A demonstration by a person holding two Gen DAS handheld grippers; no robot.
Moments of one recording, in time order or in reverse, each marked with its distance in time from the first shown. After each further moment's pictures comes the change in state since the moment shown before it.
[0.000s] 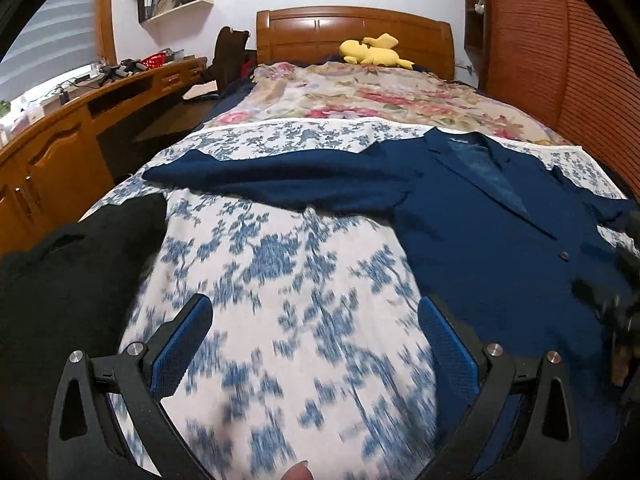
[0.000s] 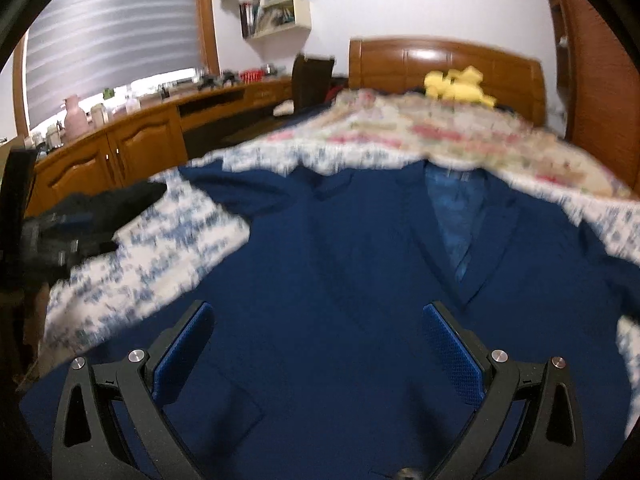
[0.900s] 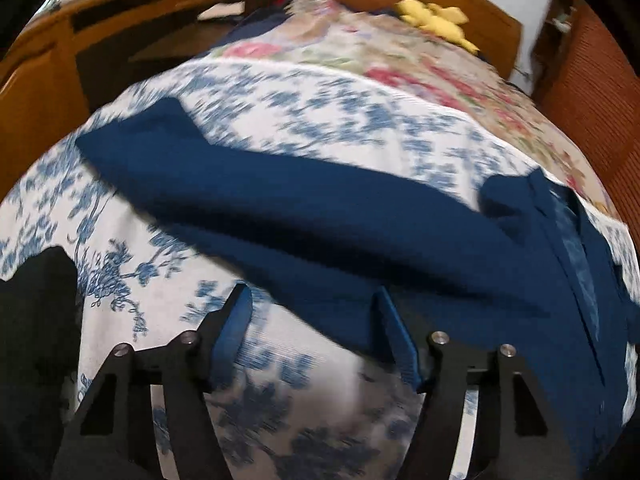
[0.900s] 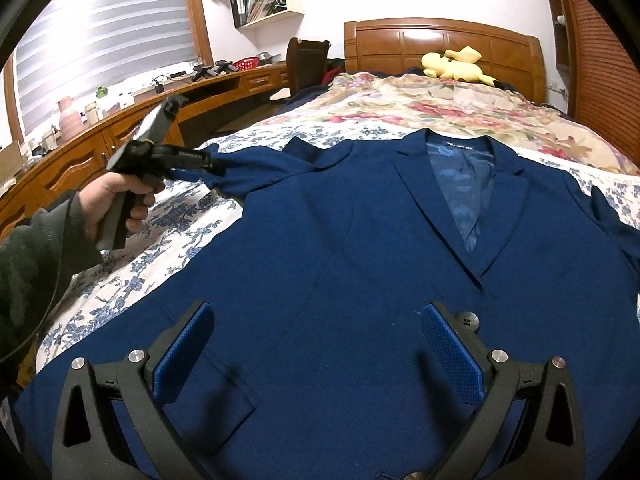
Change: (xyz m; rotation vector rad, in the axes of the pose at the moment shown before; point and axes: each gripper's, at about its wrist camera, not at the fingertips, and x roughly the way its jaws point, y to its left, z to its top) left arm 0.188 0.079 0.096 -0.267 0.226 -0.044; right arm 0.006 -0.001 0.010 0.018 0.001 -0.006
